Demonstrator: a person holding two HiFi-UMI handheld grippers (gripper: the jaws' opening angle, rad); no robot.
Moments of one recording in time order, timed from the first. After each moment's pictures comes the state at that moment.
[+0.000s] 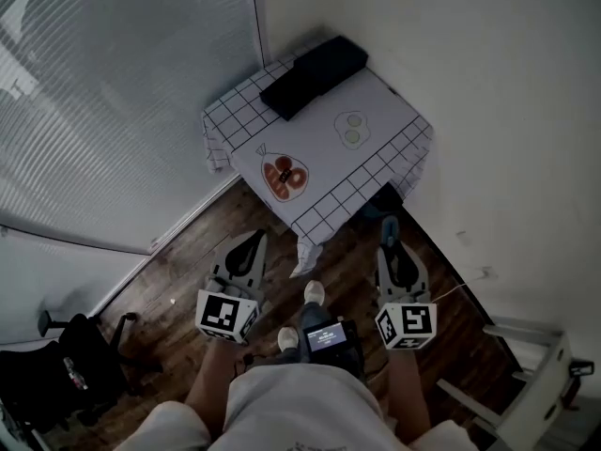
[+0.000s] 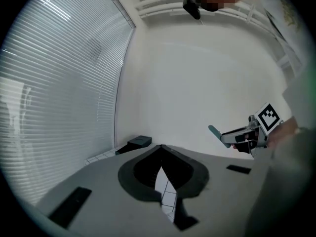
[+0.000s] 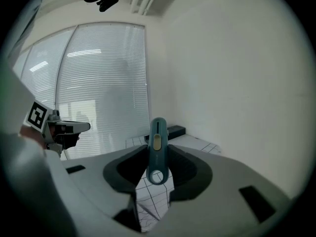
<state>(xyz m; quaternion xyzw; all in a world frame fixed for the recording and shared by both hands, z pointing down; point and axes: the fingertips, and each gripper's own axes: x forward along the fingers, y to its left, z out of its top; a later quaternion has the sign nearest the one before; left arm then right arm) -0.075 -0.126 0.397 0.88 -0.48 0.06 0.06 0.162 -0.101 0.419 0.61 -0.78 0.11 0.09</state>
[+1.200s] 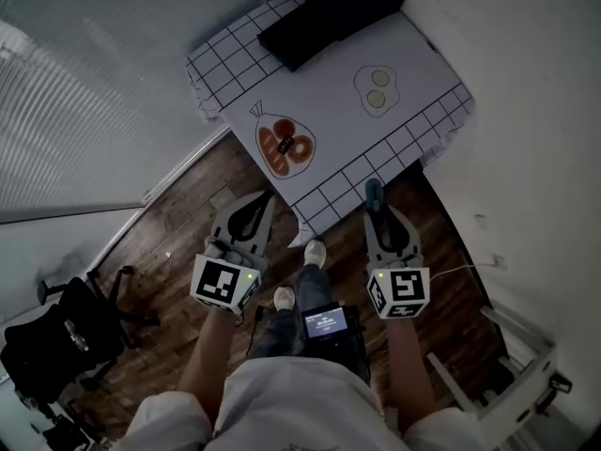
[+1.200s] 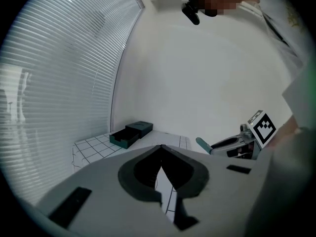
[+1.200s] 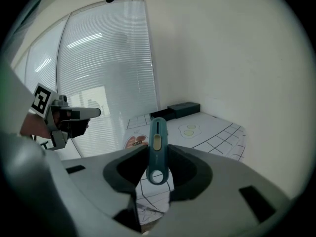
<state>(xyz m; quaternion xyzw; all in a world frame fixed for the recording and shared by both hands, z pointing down) -0.049 -0.218 0.482 0.87 -0.46 0.09 0.11 0.136 -0.202 0.536 0.53 -0.81 0.17 0.18</state>
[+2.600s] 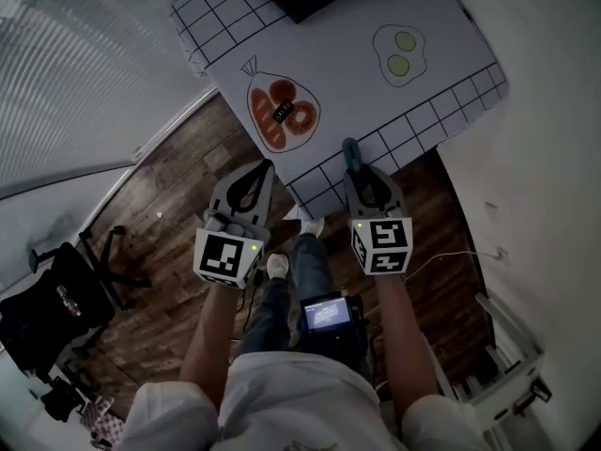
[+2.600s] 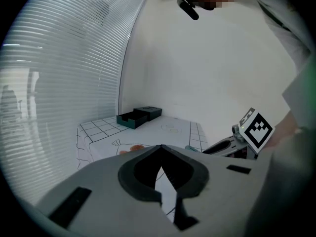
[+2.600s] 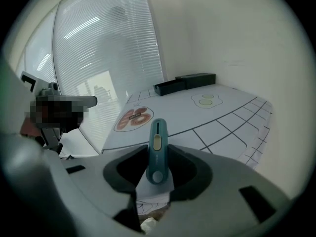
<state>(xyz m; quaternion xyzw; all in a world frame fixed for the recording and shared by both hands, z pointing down) -0.049 -0.240 0.574 0.84 -0.51 0.13 0.14 0.101 -0.242 0.657 0.45 -0.82 0.24 0.26</state>
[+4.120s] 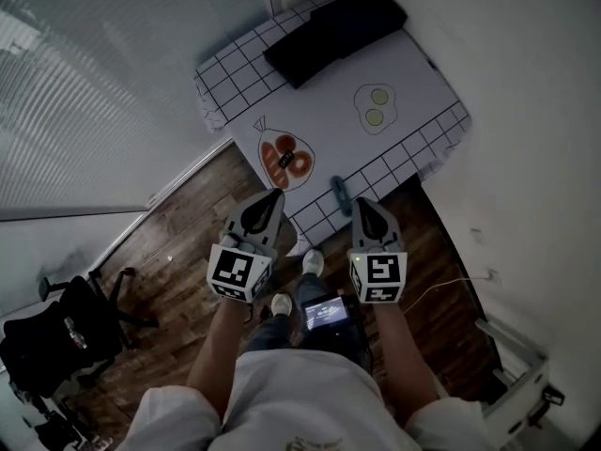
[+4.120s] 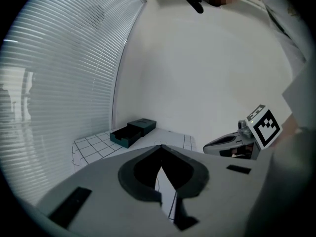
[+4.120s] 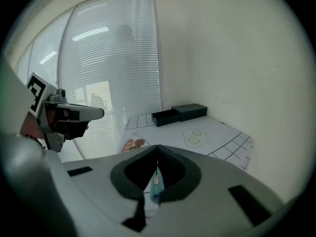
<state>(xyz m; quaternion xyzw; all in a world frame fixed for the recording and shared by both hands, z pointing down) -0.038 -0.246 0.496 0.86 -0.48 0.10 0.13 0.110 -0.247 0.540 0.51 -0.82 0.15 0.21</state>
